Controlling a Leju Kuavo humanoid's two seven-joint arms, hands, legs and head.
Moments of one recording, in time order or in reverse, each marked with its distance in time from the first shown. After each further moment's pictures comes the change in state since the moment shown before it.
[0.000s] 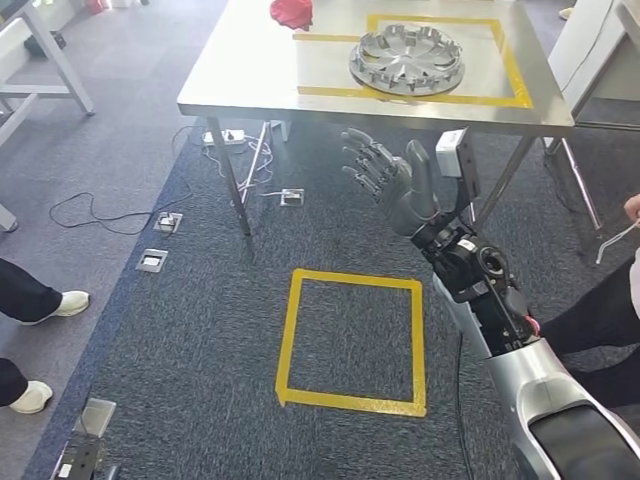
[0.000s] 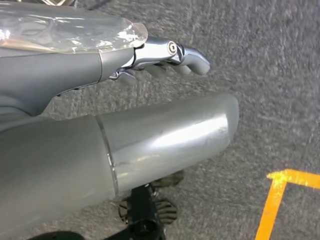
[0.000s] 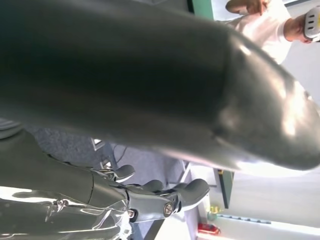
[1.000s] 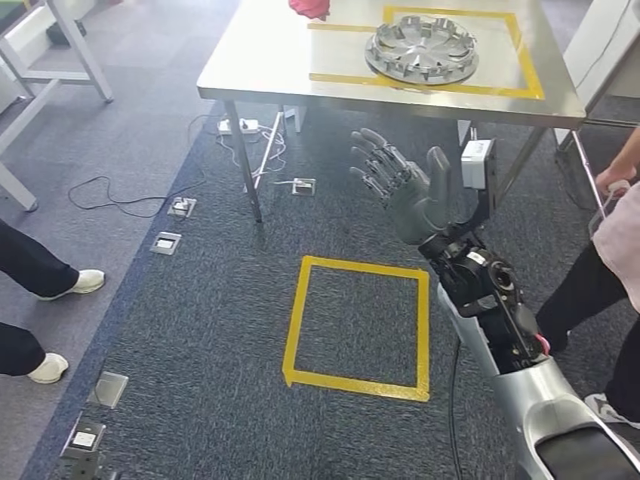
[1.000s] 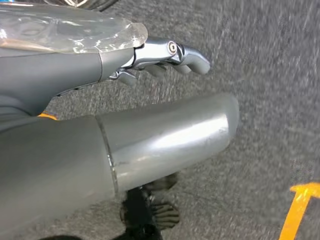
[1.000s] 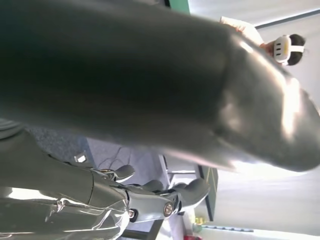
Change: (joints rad) left arm 0.020 0.001 -0.001 0.000 0.009 0.006 -0.028; right arm 0.075 0.000 -0.025 -0.111 -0.054 -0.019 -0.013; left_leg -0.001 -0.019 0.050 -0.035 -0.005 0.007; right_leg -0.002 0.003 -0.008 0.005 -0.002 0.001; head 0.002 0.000
